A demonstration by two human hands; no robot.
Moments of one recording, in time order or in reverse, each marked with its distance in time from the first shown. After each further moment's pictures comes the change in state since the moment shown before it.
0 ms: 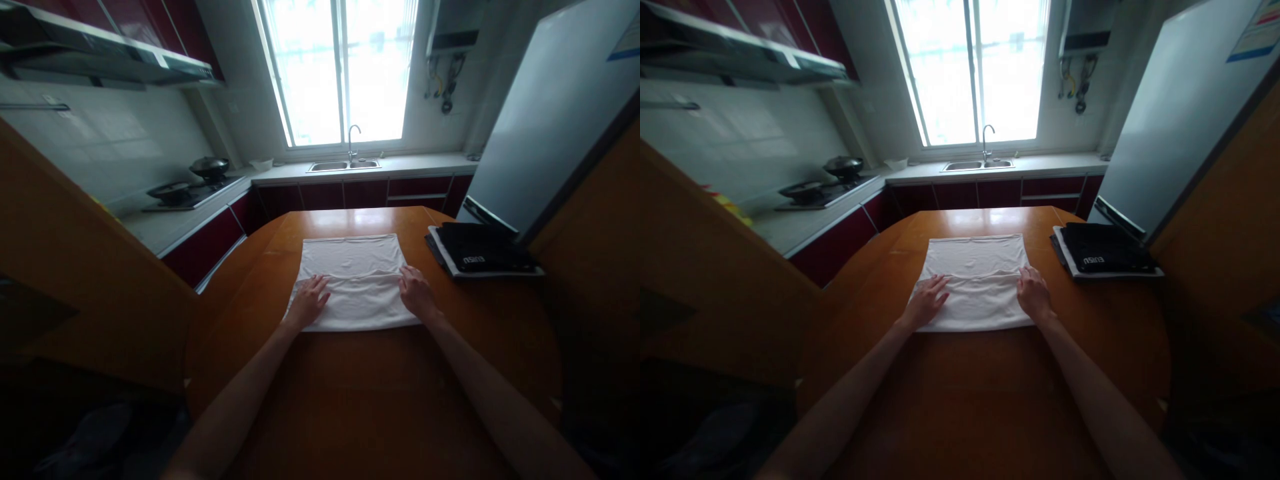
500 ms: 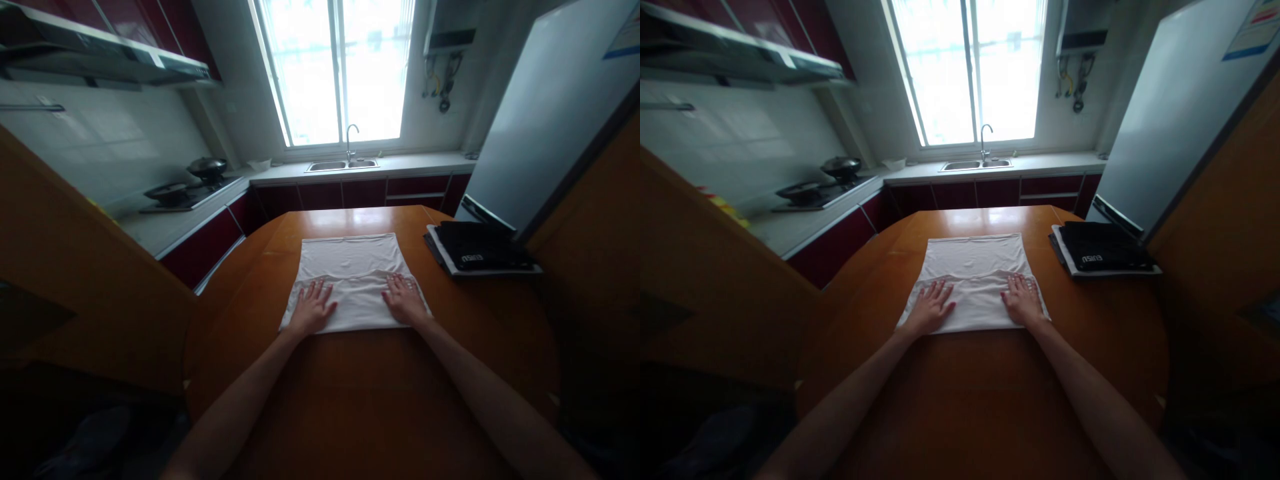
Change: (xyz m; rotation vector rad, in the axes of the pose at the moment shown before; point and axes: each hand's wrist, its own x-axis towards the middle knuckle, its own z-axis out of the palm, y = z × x) left_hand -0.009 0.022 0.001 0.163 -0.151 -0.066; right_hand -0.018 -0.026 0.007 -0.206 -0.177 -0.108
